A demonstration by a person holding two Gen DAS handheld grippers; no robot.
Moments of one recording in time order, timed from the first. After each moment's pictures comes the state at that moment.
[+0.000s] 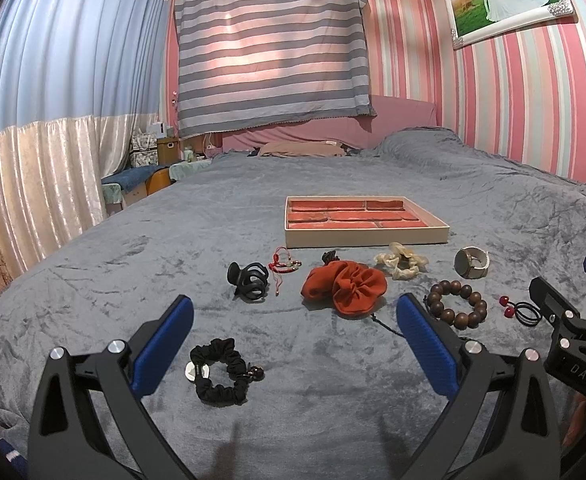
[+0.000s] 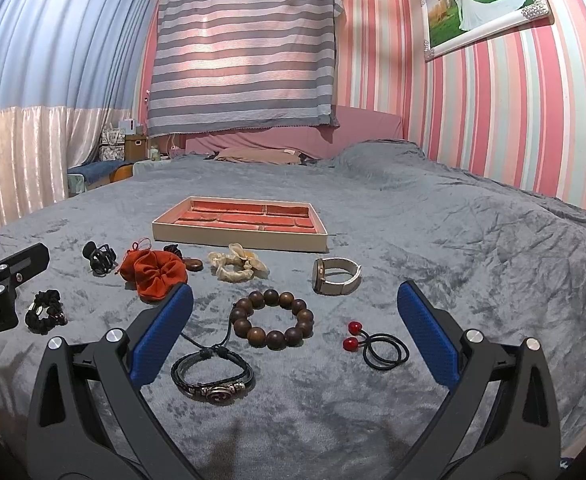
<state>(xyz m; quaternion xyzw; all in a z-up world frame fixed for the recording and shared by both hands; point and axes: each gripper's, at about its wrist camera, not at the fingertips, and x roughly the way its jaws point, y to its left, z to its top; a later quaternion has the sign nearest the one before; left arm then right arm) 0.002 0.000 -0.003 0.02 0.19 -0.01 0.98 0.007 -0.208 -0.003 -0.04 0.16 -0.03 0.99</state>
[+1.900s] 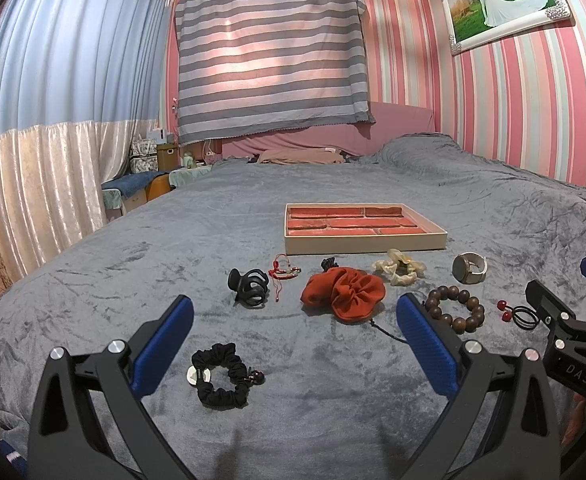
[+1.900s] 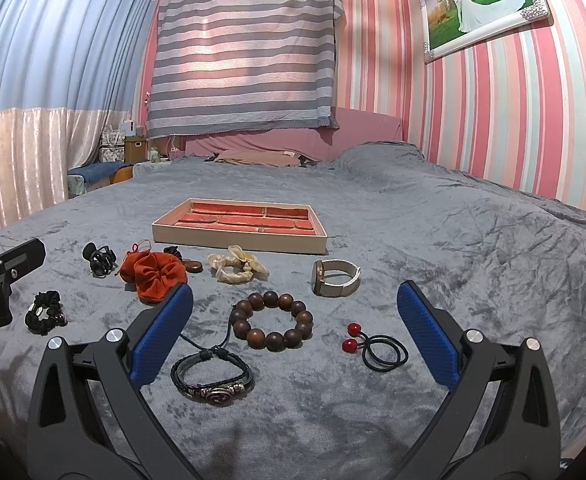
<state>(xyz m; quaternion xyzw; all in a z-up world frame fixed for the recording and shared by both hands) -0.006 0.001 0.005 0.02 0.18 -0.01 0.98 0.005 -0.208 0.001 -0.04 0.16 -0.03 0.99</state>
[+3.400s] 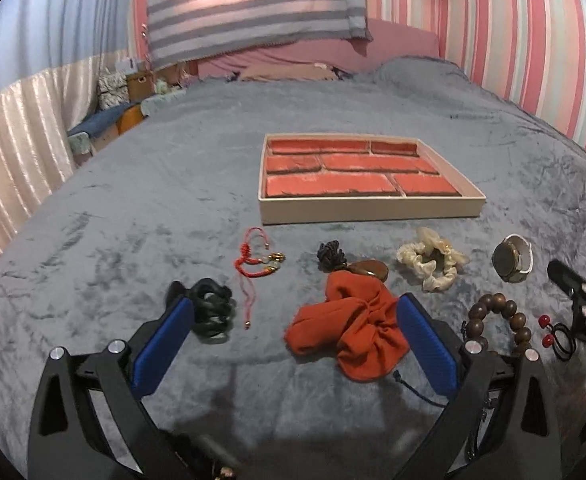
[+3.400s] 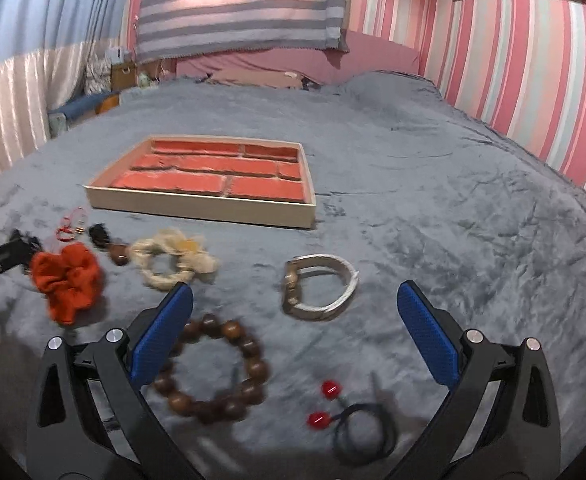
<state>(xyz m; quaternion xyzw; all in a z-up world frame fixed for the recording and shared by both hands) 0.166 -0.007 -0.013 0.02 0.35 -0.04 0.94 0.173 -0.256 -0.007 -0.07 0.32 -0.03 0.94</state>
